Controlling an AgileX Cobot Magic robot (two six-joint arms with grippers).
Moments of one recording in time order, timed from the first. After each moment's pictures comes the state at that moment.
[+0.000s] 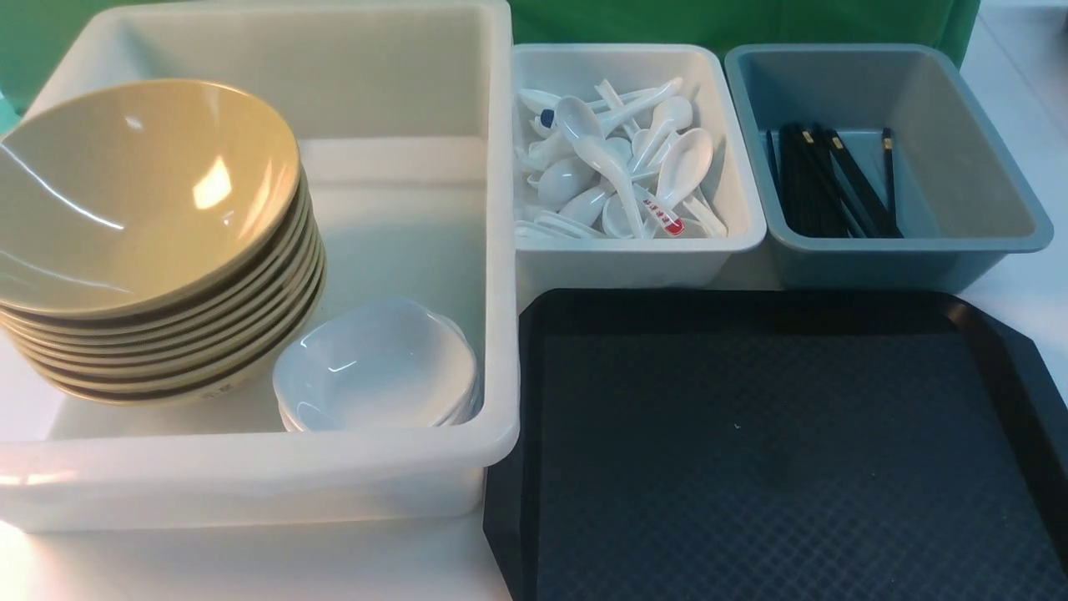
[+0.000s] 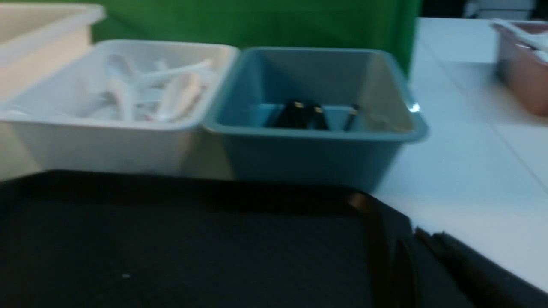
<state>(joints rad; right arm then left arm) 0.01 0.05 -0.02 -0.12 0.19 0.15 -0.29 0.09 -0.50 0.29 0.85 -0.25</state>
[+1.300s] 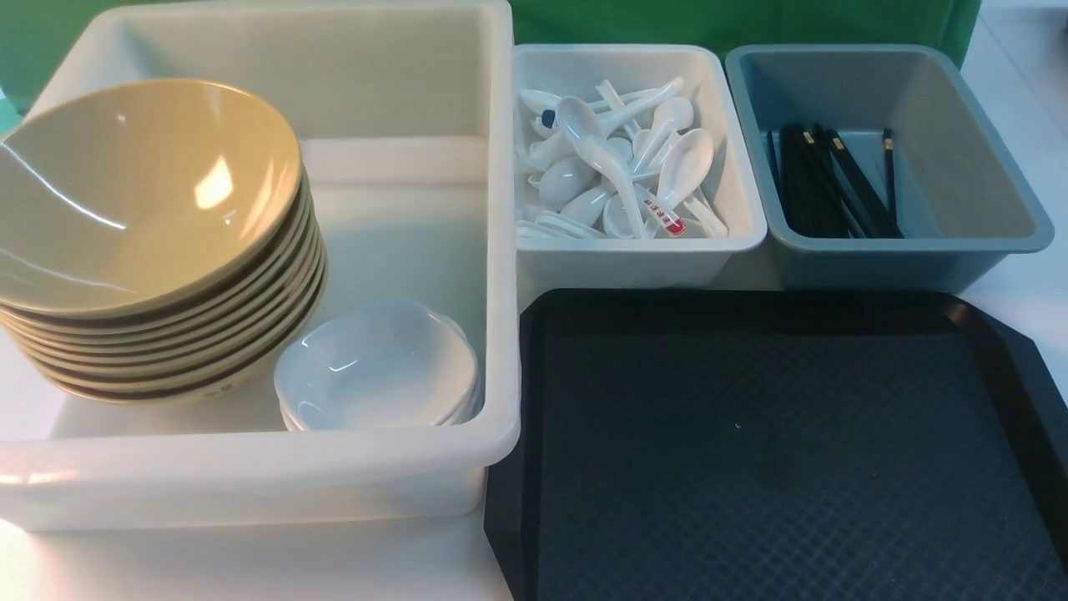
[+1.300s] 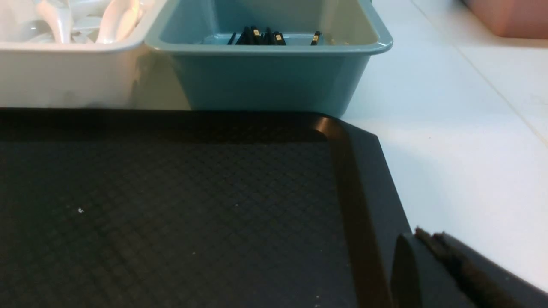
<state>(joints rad) -0.03 -0.01 0.03 -0.14 0.32 0.18 -0.29 0.08 -0.42 0.26 0.78 -0.24</state>
